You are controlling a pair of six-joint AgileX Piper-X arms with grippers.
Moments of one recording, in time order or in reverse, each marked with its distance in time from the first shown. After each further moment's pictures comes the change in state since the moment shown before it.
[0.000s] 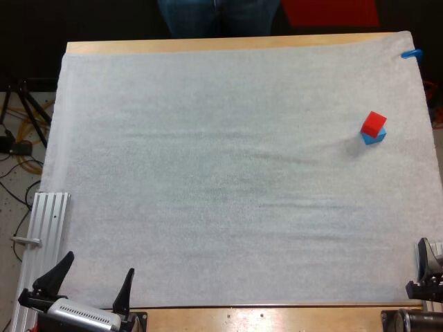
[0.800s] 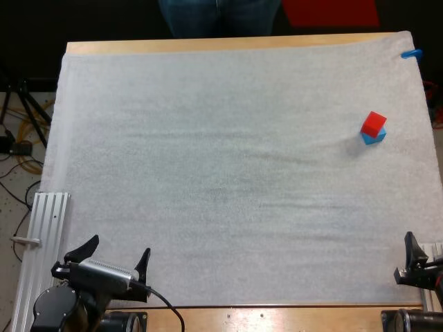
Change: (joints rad) left arm 0.000 0.002 0.310 -0.139 0.003 -0.045; right arm 0.000 0.000 0.174 -0.063 0.000 -0.006
